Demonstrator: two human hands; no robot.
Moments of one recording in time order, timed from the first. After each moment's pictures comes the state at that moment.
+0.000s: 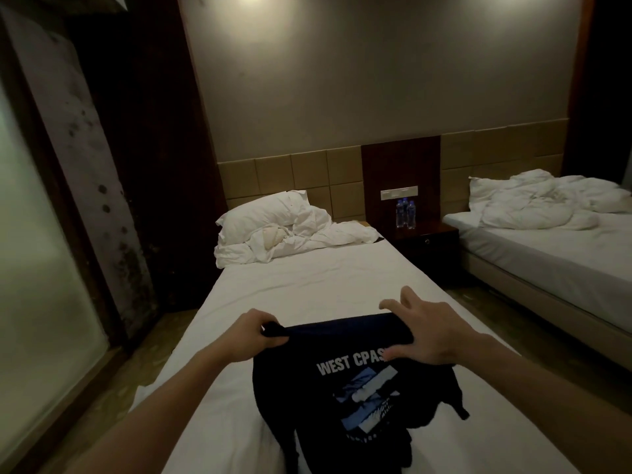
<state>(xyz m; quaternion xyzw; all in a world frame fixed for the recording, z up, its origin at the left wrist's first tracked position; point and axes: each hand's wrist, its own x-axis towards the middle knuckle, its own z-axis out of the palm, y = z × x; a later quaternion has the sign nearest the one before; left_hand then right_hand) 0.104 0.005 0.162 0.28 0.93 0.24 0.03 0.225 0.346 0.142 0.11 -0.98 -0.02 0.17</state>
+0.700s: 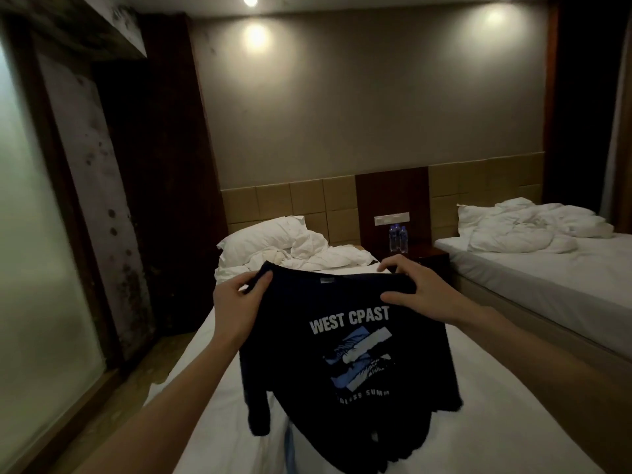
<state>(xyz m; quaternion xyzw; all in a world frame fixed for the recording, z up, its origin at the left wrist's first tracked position) 0.208 0.012 0.217 0.21 0.71 0.62 -0.26 0.299 0.332 0.222 0.15 -0.90 0.35 0.22</state>
